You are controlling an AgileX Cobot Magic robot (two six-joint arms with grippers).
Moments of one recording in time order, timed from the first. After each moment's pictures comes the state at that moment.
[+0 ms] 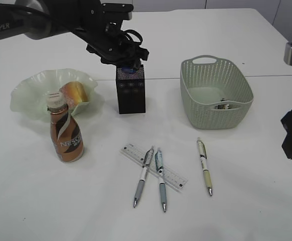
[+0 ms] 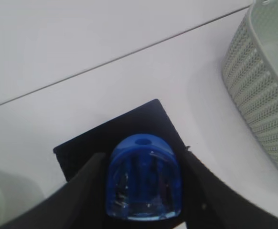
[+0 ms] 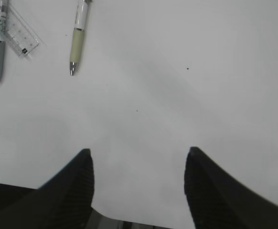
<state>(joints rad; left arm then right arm) -0.46 2.35 -2.08 -0.08 0.64 -0.05 0.24 1.28 -1.00 0.01 1.11 0.07</state>
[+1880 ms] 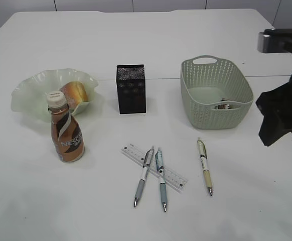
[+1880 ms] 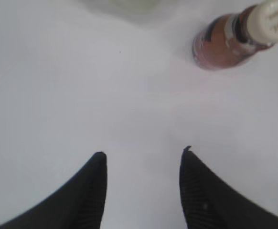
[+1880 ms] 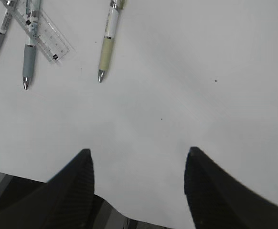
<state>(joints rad) -0.15 1.46 -1.27 0.00 1.16 0.06 0.25 1.41 -1.15 0.09 1.19 0.02</state>
